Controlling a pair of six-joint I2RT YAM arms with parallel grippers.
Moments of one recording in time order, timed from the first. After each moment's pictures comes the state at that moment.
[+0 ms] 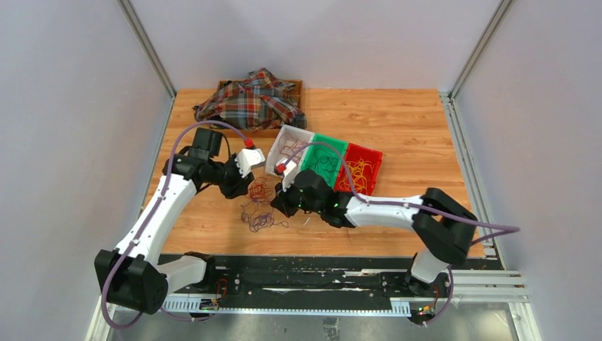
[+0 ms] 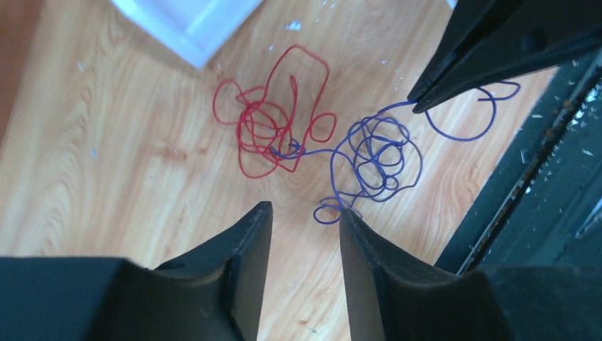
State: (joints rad) left arm -0.22 1.15 1.01 -0.90 0.47 0.76; right arm 1.07 1.67 0.91 0.30 -0.08 0.27
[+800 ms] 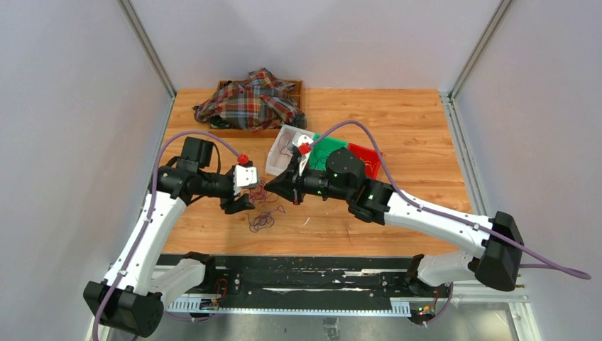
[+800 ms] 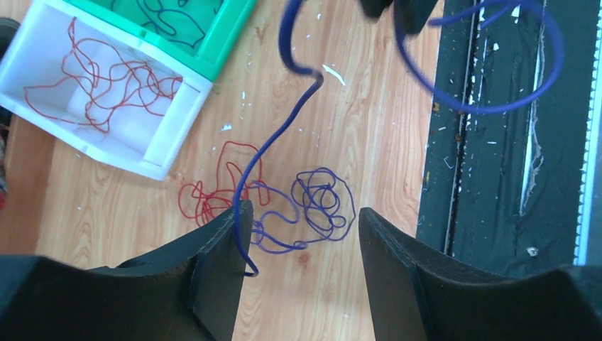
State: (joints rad) left arm -0.22 0.99 1.03 -1.06 0.82 1.02; right arm 1.07 1.31 1.04 0.19 -0.29 0.21
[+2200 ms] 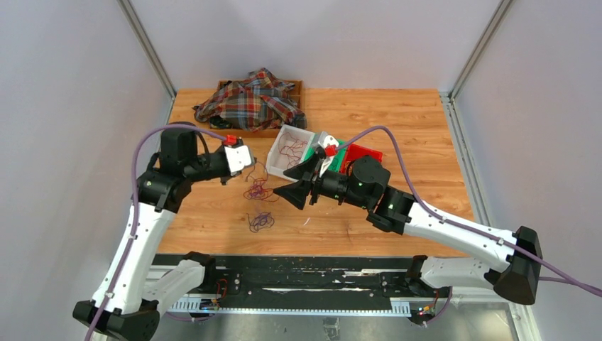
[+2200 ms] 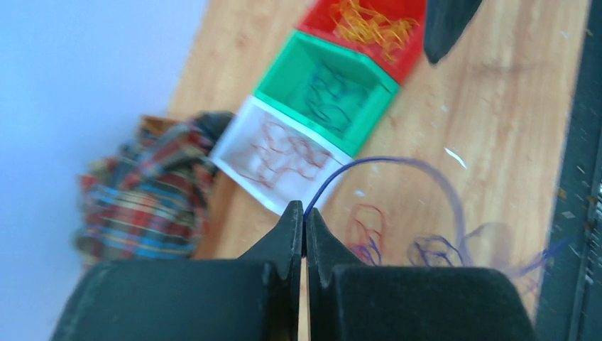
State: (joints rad) left arm -0.26 0.92 1.12 -0.76 0.76 0.86; right arm 1.07 1.15 0.97 0.21 -0.21 0.23
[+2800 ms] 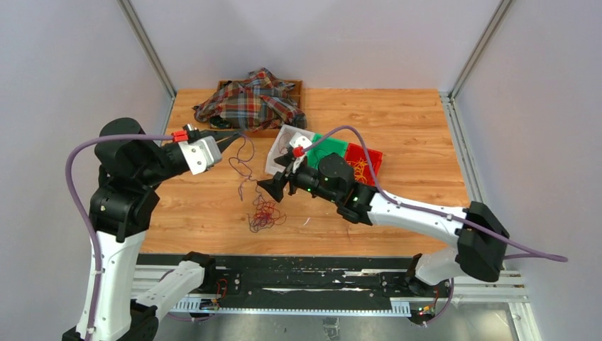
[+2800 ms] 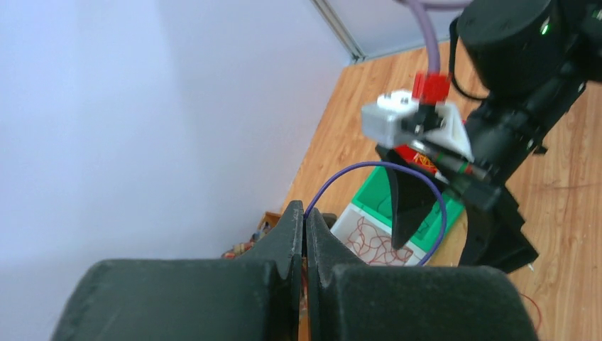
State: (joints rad) left arm -0.26 0.88 1.49 -0.65 0.80 0.70; right arm 1.05 1.37 0.95 0.40 -0.05 0.08
